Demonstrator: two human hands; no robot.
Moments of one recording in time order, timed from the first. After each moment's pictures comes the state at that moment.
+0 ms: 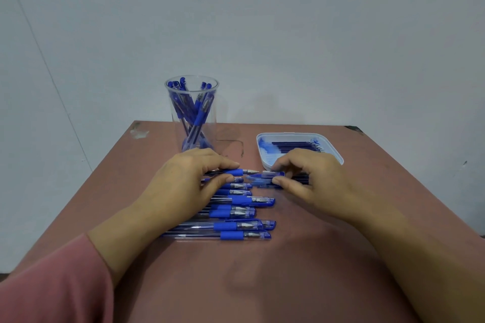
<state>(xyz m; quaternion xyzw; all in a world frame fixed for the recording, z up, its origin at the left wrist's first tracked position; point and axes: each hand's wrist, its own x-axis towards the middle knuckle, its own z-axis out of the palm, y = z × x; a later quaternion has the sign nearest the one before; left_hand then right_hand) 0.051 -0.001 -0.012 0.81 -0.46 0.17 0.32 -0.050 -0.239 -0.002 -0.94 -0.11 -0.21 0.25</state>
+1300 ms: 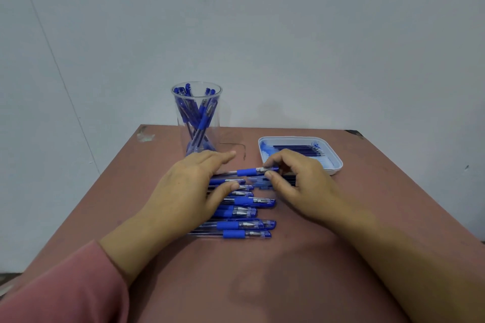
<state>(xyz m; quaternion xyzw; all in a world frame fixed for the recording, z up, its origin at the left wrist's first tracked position) 0.032 0.004 -0.011 0.86 -0.41 0.18 0.25 -0.041 -0.220 -0.009 -0.92 -0.11 -0.25 0.29</state>
